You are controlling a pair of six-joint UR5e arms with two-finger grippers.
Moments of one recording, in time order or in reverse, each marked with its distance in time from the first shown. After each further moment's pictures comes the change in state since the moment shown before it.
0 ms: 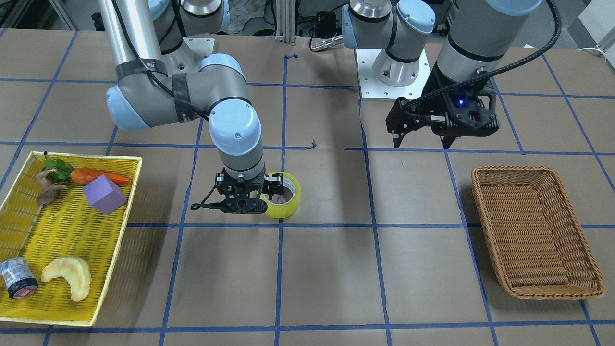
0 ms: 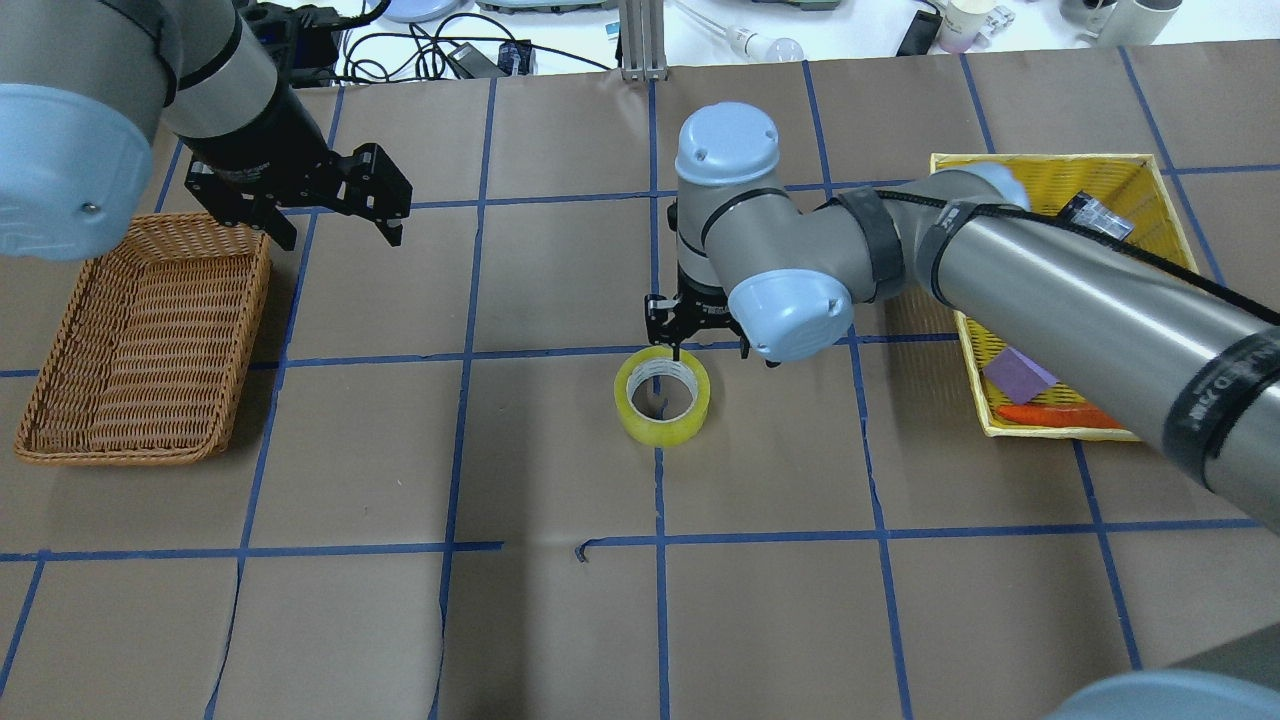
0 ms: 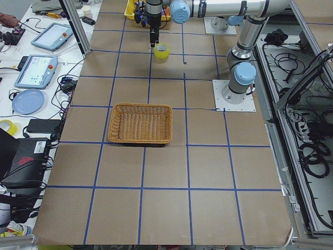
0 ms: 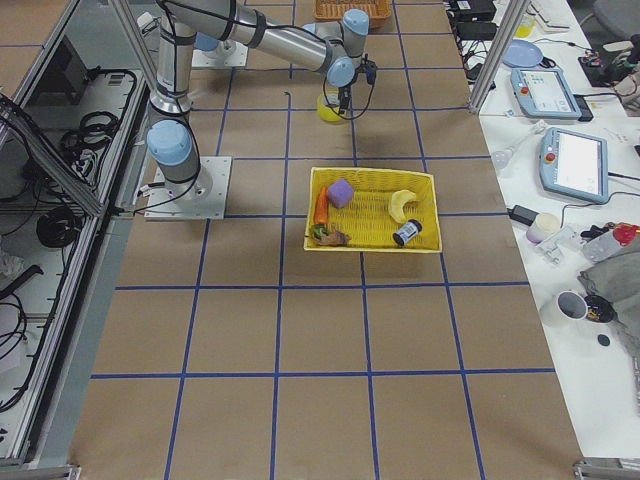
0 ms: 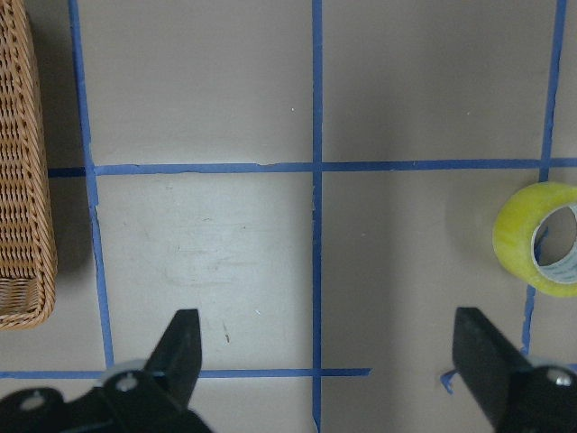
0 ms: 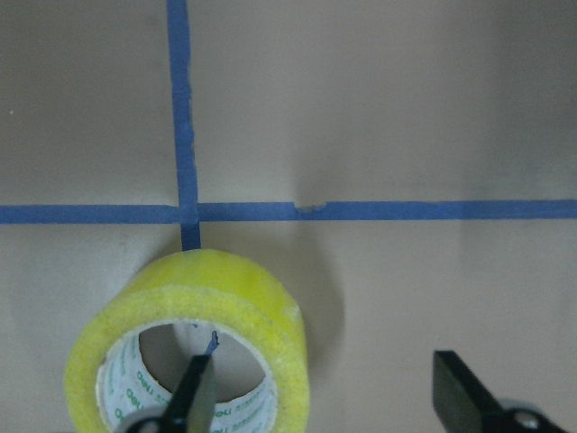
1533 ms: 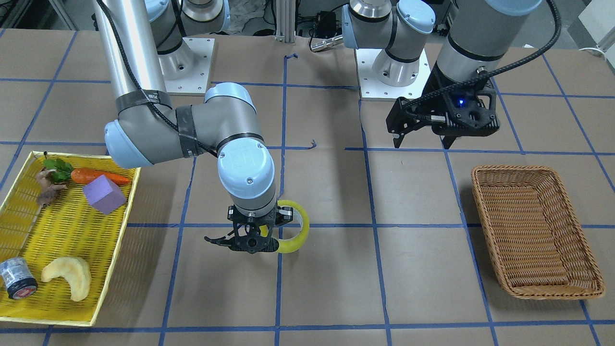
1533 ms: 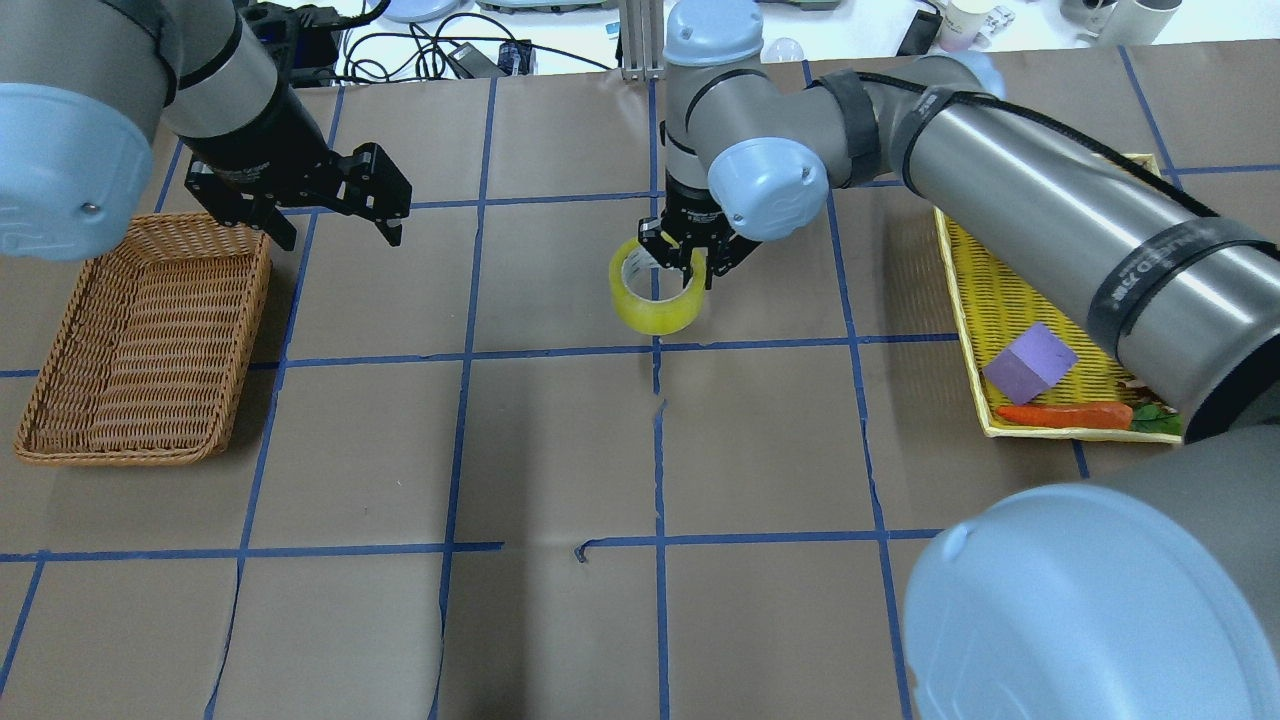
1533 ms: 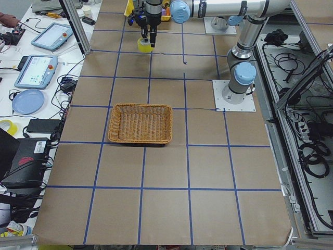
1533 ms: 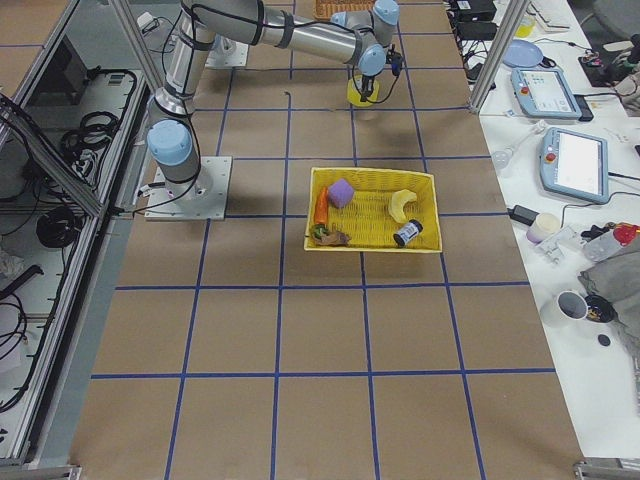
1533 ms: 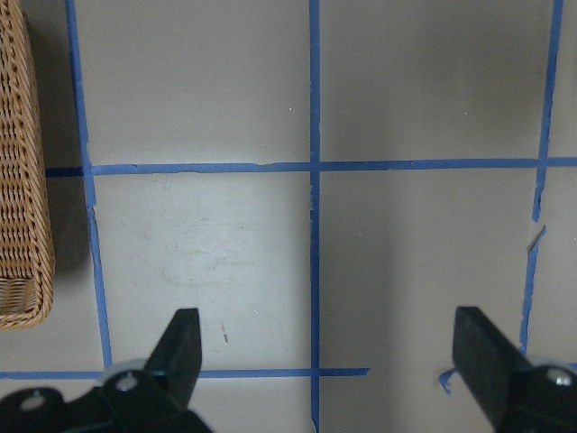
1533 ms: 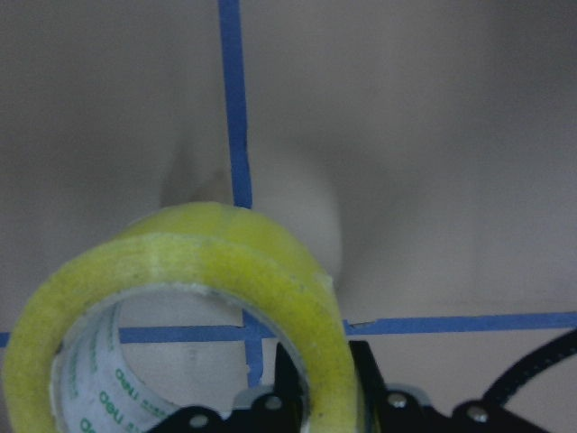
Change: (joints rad) left arm 0.000 0.000 0.000 0.000 0.004 0.001; right arm 0.023 0.183 -0.236 0.085 0.015 0.044
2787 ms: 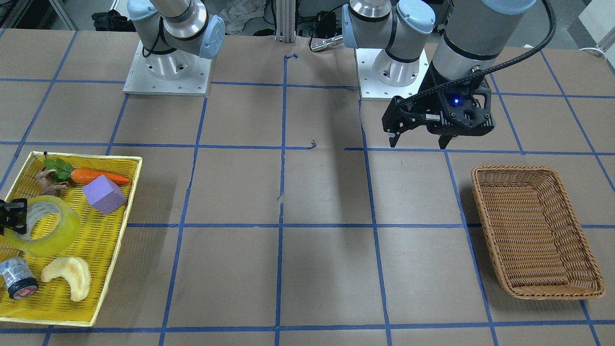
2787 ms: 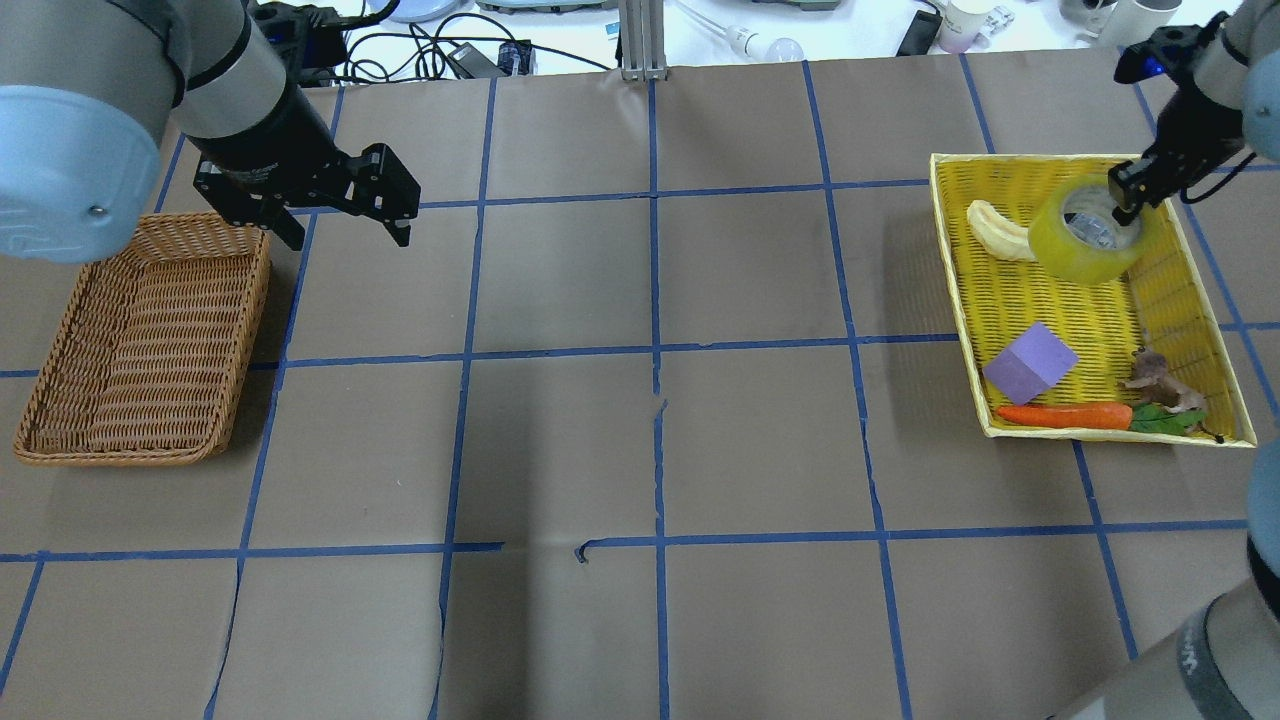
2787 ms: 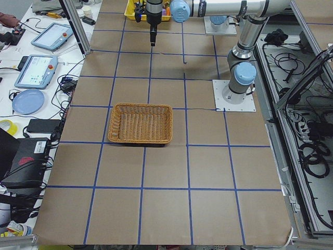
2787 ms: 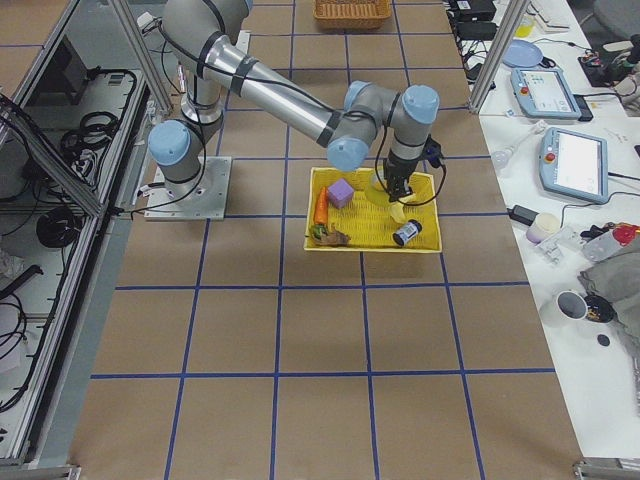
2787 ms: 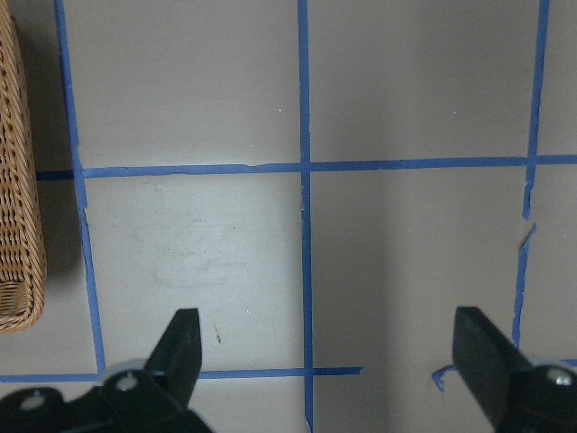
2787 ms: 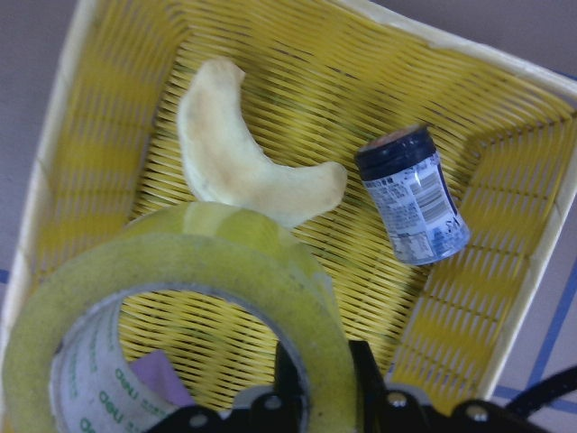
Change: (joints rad) left arm -0.010 -0.001 0.001 0.001 -0.008 -0.002; right arm -0.647 -0.165 -0.002 0.096 -0.111 -0.917
